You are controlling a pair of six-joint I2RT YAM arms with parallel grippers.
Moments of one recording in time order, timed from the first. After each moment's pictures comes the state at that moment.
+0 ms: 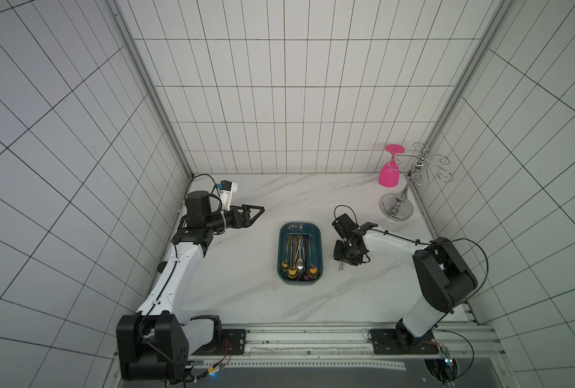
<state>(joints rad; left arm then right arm) 0.03 1.19 0.91 -0.21 0.91 -0.33 0.65 1.69 0.98 -0.67 0.02 0.80</state>
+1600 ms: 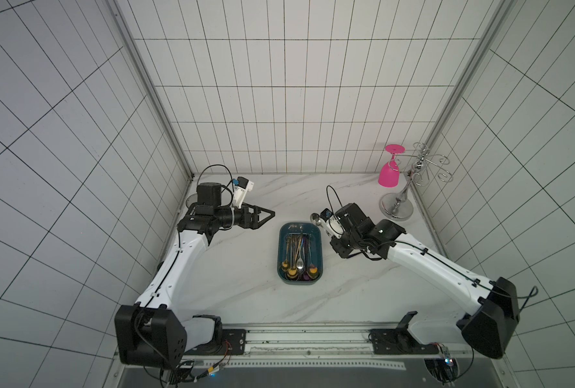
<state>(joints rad) -0.12 1.27 1.10 -0.53 0.92 -0.08 0.85 1.35 1.16 -0.80 0.11 -0.17</state>
